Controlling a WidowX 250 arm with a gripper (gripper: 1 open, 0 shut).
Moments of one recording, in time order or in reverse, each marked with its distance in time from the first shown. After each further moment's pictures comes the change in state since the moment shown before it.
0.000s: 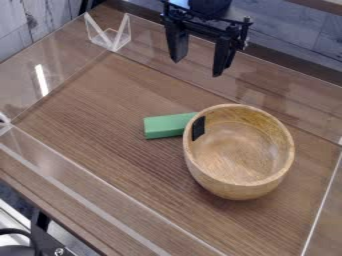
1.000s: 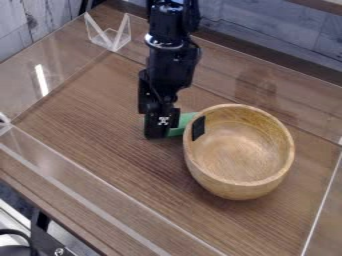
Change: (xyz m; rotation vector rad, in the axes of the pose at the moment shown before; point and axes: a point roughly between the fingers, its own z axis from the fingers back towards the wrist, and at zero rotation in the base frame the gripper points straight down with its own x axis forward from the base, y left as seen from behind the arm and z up) arm -0.043 0.034 -0.074 0.004 0.169 -0.783
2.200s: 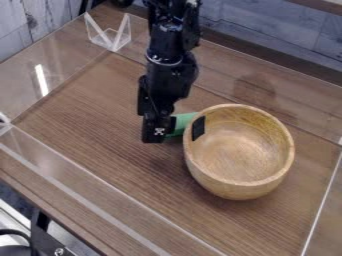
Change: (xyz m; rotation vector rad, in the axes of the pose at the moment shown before) arm 0.001 0.014 -0.017 0.114 0.016 -0.019
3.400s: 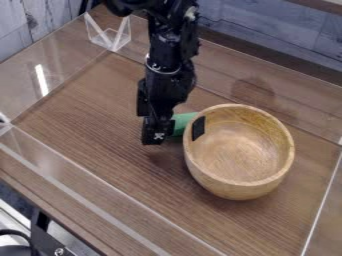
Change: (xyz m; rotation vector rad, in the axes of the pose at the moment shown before) arm 0.002 0.008 -0.010 0.062 -0.007 0.026
